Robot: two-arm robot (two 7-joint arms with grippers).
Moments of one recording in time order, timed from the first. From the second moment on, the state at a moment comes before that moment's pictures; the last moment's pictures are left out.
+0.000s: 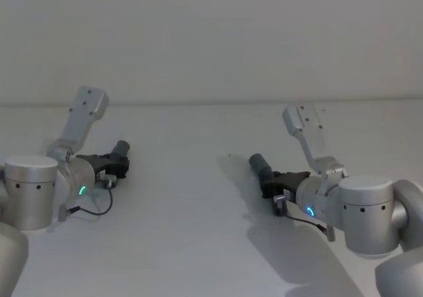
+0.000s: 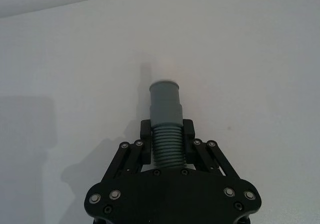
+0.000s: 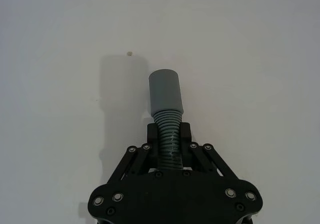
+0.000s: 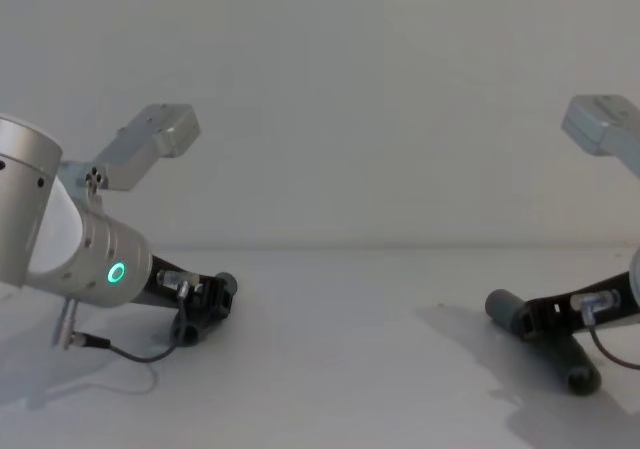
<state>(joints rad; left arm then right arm) -0.53 0.13 0.32 -1.26 -0.22 0.69 -0.11 0.32 0.17 -0.28 -1.55 0.21 0.84 0.03</state>
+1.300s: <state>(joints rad) -0.69 0.24 0.44 -1.23 -0.22 0.33 -0.52 0.33 0.25 -0.37 -1.60 0.11 0.78 0.05</state>
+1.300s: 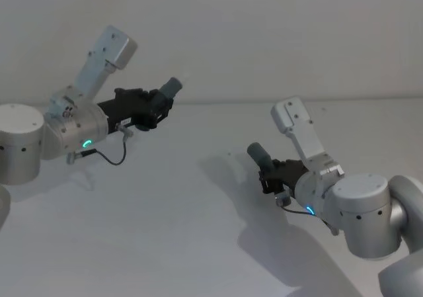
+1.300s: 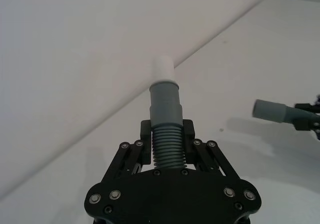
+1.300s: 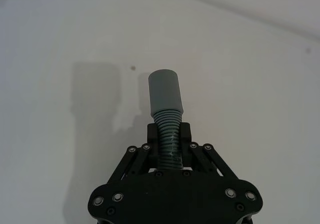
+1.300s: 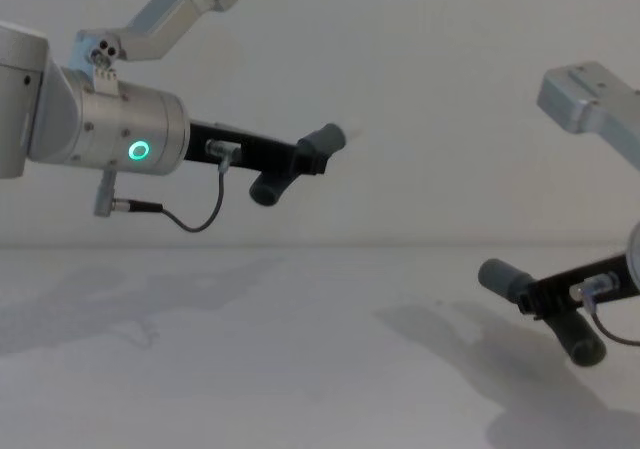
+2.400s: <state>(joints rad) -0.79 0.35 0.58 -1.07 -0.13 -0.29 -0.78 0.45 0.52 -0.61 -1.73 -0.14 0.67 0.25</state>
